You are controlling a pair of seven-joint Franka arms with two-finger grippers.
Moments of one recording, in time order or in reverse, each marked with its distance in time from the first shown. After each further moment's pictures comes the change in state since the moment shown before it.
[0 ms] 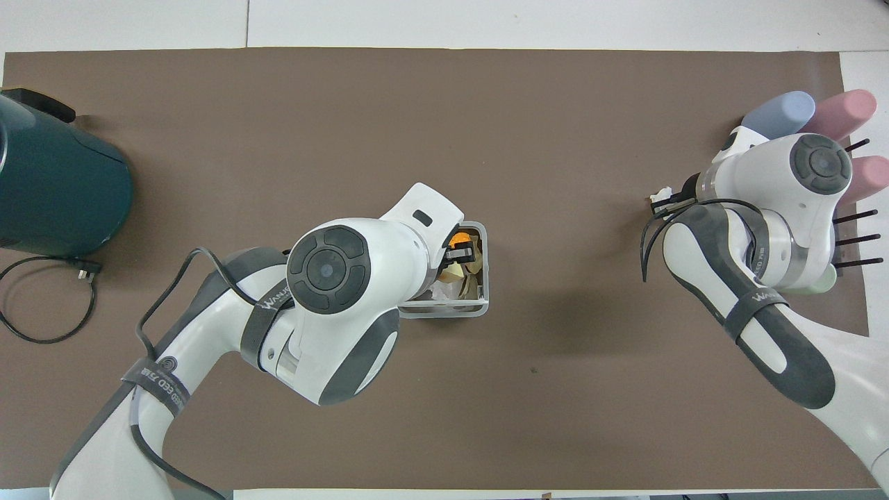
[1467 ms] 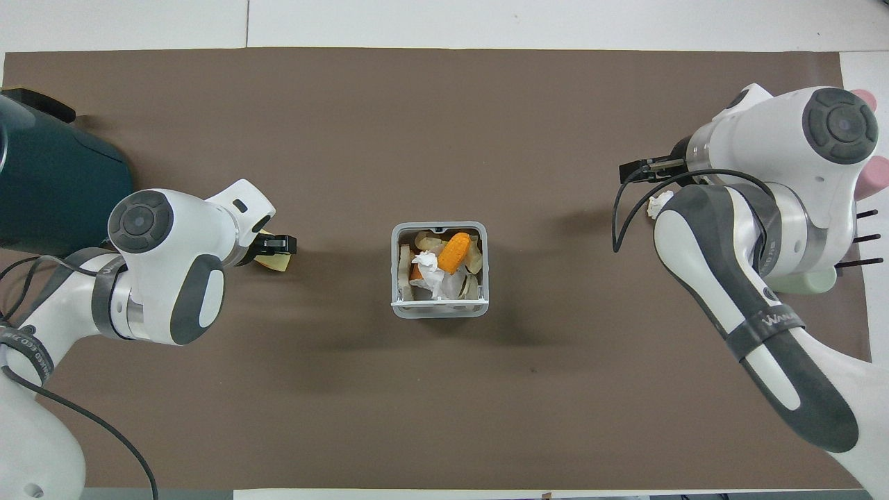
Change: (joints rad) left arm 0.409 -0.004 0.012 -0.271 0.133 0.105 0.460; right arm 0.026 -0.066 -0.004 0.081 0.000 -0.056 0.200
